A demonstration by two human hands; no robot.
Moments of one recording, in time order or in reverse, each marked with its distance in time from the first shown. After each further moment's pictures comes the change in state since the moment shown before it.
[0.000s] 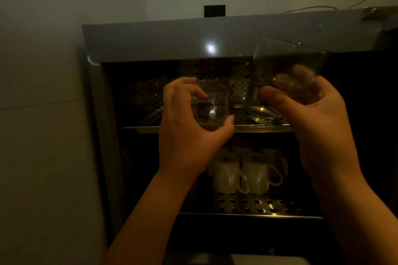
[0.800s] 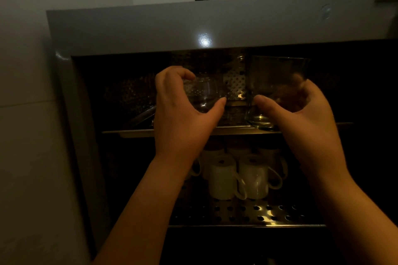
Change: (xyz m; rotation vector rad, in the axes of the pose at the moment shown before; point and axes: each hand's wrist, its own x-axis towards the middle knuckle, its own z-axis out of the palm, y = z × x) left_hand 0.023 -0.030 0.035 0.091 0.020 -0.065; right_hand 0.019 0.046 -0.003 -0.253 0.018 -0.002
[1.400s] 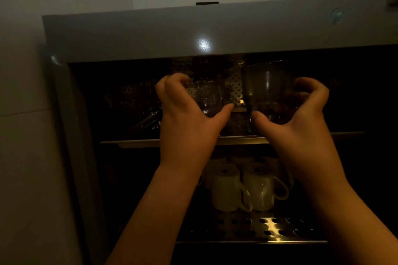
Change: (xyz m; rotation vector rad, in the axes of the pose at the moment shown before) left_hand 0.004 -0.005 0.014 0.071 -0.019 -0.066; right_hand 0.008 0.017 0.013 -0.177 0.043 -0.113
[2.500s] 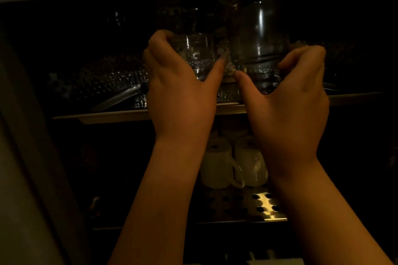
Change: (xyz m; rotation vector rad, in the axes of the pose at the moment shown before) left_hand -0.005 0.002 0.036 0.132 0.077 -0.070; right_hand -0.009 0.018 0.029 -0.422 0.349 -0.175
